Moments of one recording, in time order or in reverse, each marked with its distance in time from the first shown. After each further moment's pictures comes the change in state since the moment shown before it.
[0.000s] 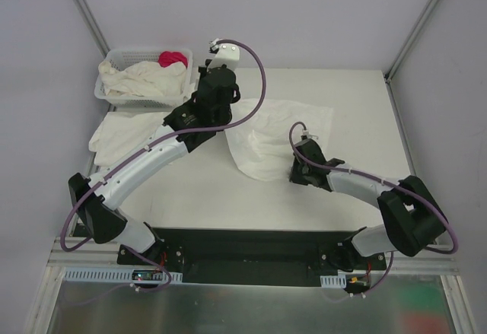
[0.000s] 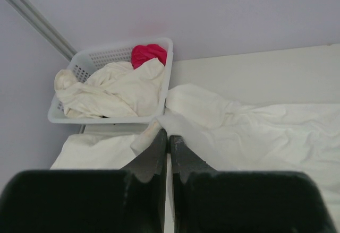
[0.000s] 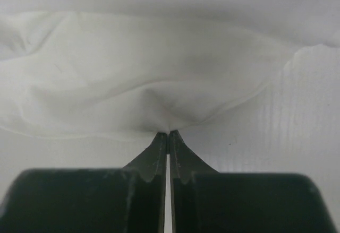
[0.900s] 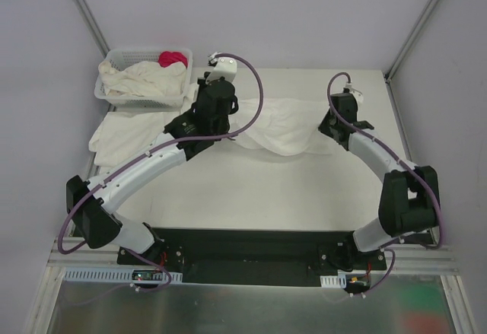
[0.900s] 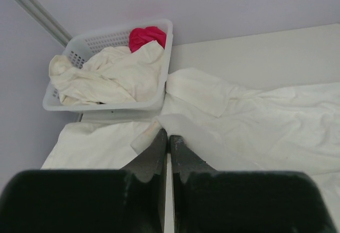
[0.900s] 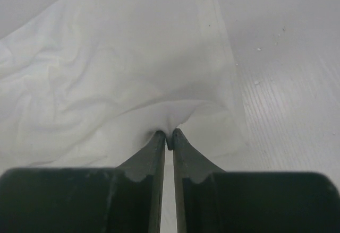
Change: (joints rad) left arm 0.005 -0.039 -0.153 0.043 0.002 -0.034; right arm -0.399 0.062 0.367 -0.040 0.089 -0.119
